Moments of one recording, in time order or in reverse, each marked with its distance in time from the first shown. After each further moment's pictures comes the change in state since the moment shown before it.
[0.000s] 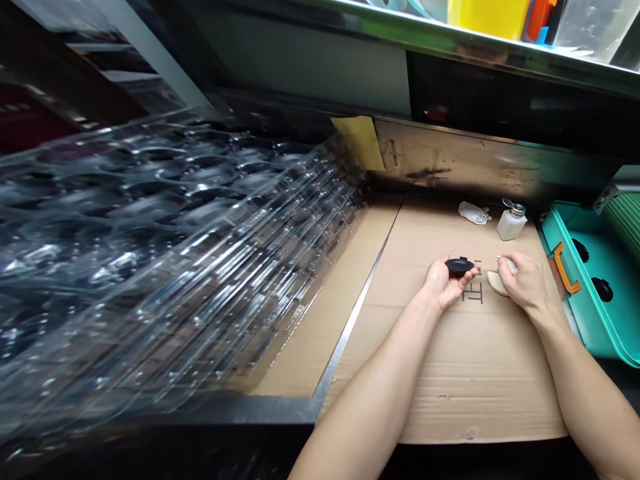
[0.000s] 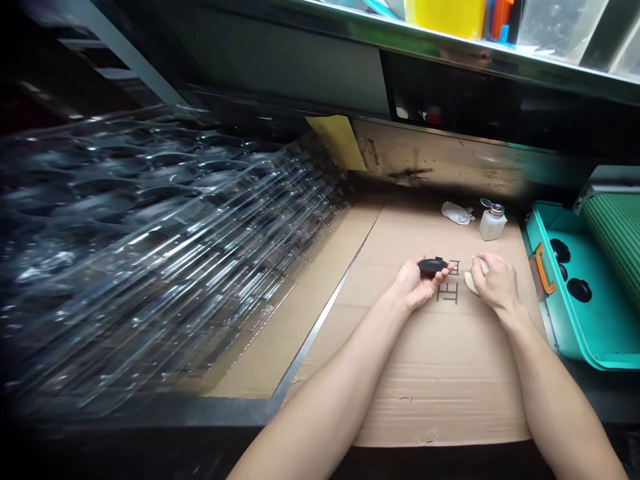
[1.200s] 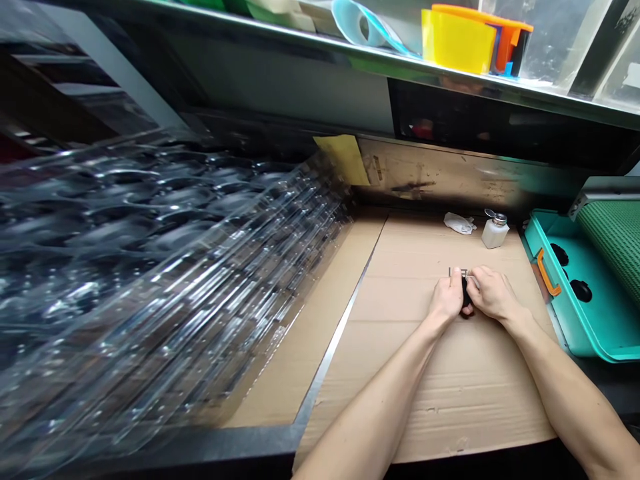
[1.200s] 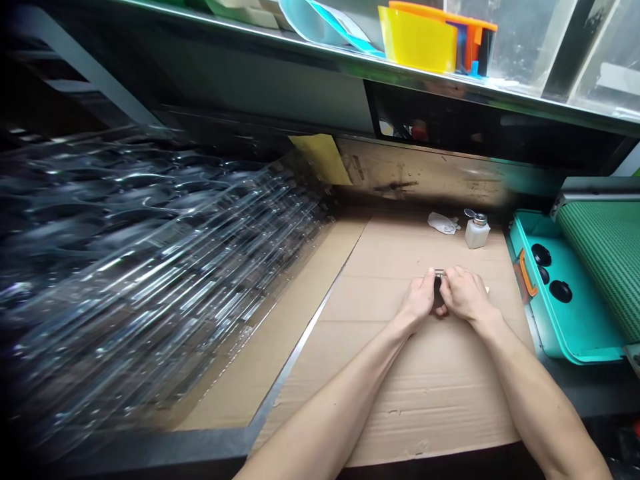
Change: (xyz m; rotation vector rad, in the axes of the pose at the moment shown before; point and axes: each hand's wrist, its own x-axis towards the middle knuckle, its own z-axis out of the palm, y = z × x) left_hand 0.025 -0.049 -0.019 1.050 -0.019 0.545; right_hand -0.004 -0.025 0.004 -0.332 -0.415 -0.137
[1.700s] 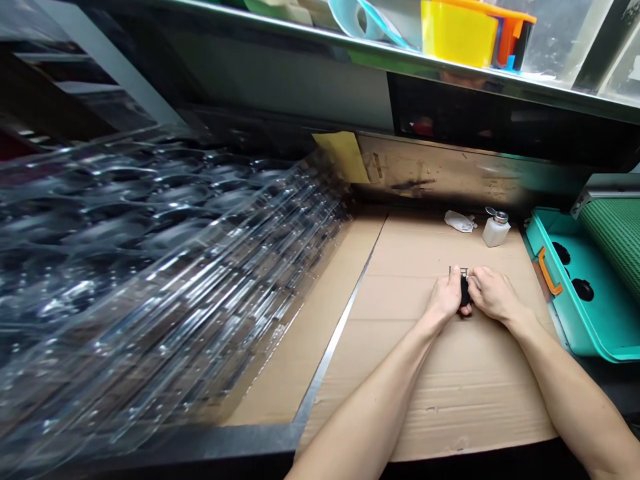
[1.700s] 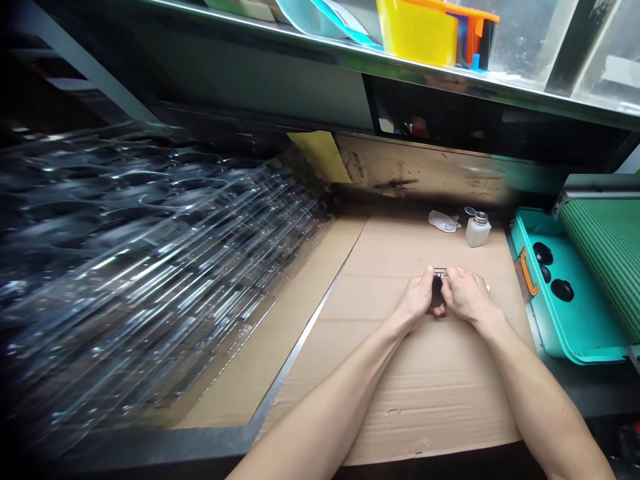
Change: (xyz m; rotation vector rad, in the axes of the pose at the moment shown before) left_hand 0.001 -0.001 -0.003 -0.149 -0.020 -0.043; right_hand 0.001 0.002 0.007 0.033 0.002 0.005
